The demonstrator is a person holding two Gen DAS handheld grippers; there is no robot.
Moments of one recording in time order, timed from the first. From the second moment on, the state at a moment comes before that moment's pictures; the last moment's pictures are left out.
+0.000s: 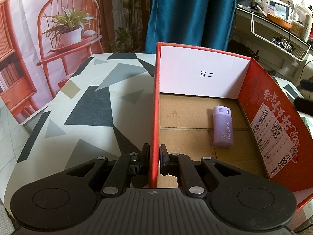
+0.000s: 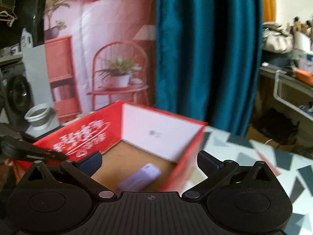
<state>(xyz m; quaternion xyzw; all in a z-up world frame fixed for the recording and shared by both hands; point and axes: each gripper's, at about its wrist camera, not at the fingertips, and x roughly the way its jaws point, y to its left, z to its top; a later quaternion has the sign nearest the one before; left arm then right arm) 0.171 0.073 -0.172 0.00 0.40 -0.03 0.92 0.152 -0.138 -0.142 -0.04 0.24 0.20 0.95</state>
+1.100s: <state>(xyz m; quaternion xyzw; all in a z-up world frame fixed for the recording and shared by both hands) 0.173 0.072 -0.171 0.01 0.40 -0.03 0.92 0.176 -0.198 -0.280 0.05 0.33 0.03 0.94</state>
